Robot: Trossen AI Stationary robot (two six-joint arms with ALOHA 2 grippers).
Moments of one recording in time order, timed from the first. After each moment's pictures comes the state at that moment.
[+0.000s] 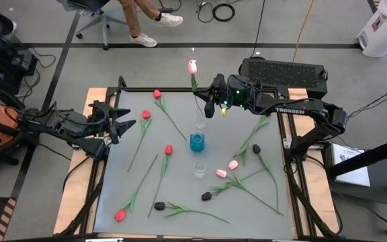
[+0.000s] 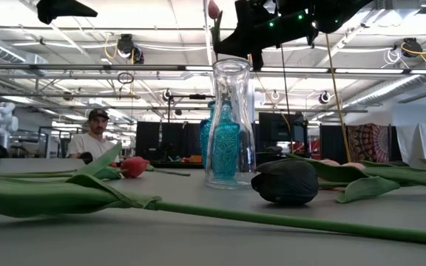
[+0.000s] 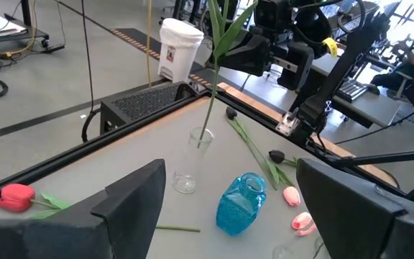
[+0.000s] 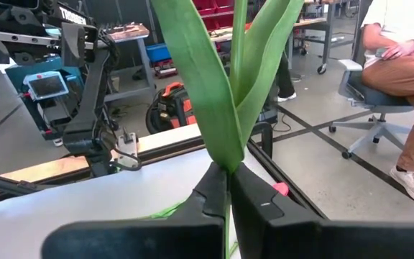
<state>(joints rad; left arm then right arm) -0.29 0.54 0.86 -0.63 -0.70 -0.54 -0.39 1.52 1.10 0.30 -0.11 0.14</state>
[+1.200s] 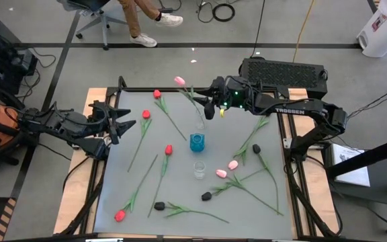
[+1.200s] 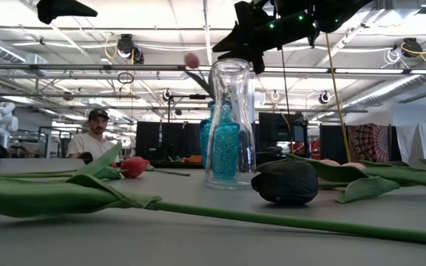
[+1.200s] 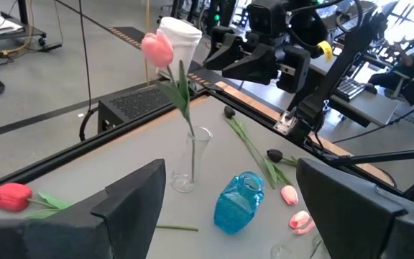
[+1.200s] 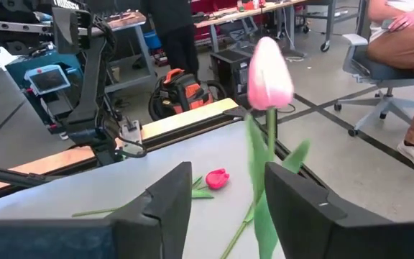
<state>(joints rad) -0.29 0.53 0.86 -0.63 -0.69 -0.55 -0.38 1.52 1.10 0.24 -0.11 0.20</state>
